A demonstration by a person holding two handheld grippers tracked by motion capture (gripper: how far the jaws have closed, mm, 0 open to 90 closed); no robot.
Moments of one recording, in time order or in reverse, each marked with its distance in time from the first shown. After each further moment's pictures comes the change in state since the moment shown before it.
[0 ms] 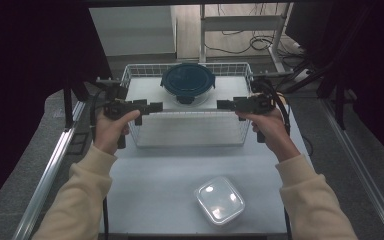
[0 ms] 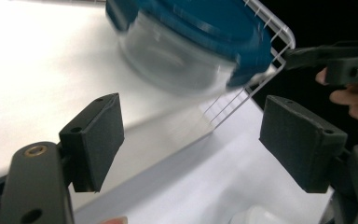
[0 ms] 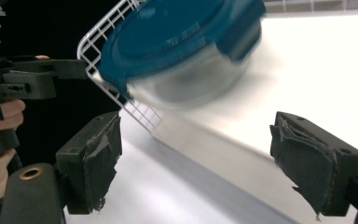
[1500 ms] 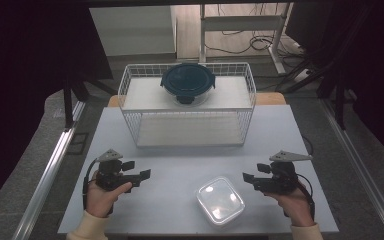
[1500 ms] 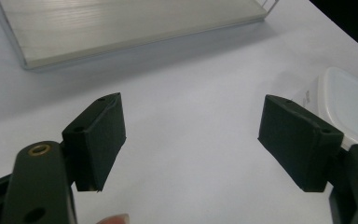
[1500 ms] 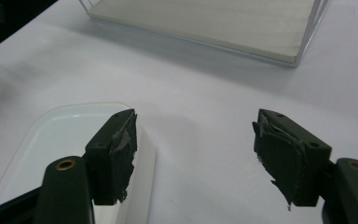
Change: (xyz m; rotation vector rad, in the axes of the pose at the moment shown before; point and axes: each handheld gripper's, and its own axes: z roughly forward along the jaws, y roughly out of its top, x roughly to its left) left arm 0.015 -0.171 -0.008 0.123 0.118 0.052; right arm -0.018 -0.189 -0.038 0.079 -0.179 -0.098
